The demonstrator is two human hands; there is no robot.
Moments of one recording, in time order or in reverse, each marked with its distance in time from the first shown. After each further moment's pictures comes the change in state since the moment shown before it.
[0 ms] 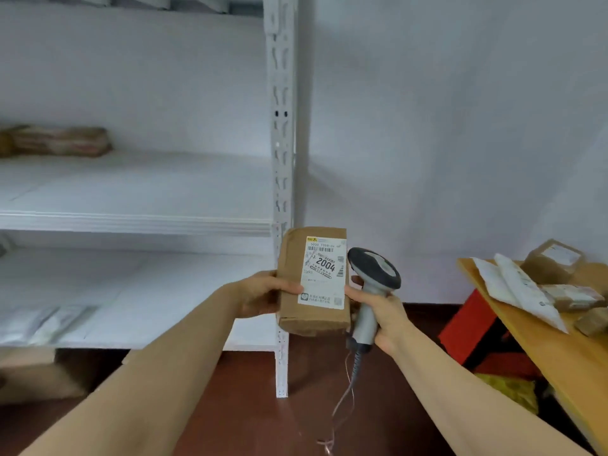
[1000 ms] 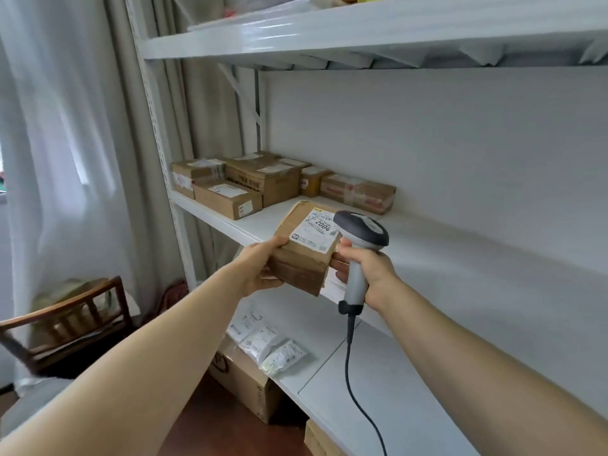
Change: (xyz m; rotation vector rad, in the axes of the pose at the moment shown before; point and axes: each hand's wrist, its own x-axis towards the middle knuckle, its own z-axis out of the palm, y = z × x) left_hand -0.290 0.072 -0.536 -0.420 1.191 0.245; right_hand 0.136 0.107 0.691 -0.280 -0.633 0.069
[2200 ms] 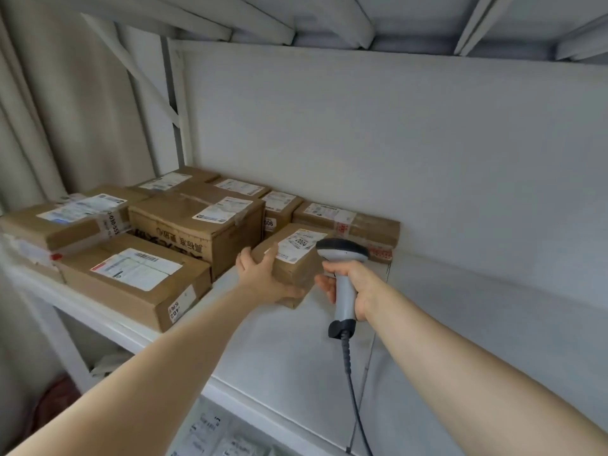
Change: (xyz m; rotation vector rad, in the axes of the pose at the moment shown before) left_hand 0.376 0.101 0.022 1.039 -0.093 0.421; right_hand 0.323 -0.044 0.098 0.073 0.192 0.315
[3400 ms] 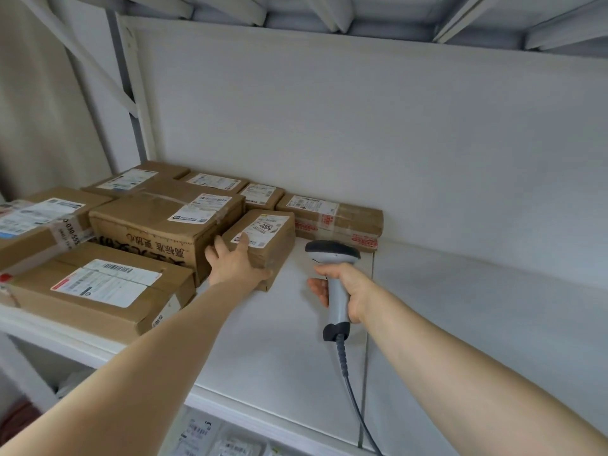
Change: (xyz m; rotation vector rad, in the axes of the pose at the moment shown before) left_hand 0.031 -0.014 -0.016 0.151 0.081 -0.027; right_hand 0.005 0.011 0.005 0.029 0.127 -0.027
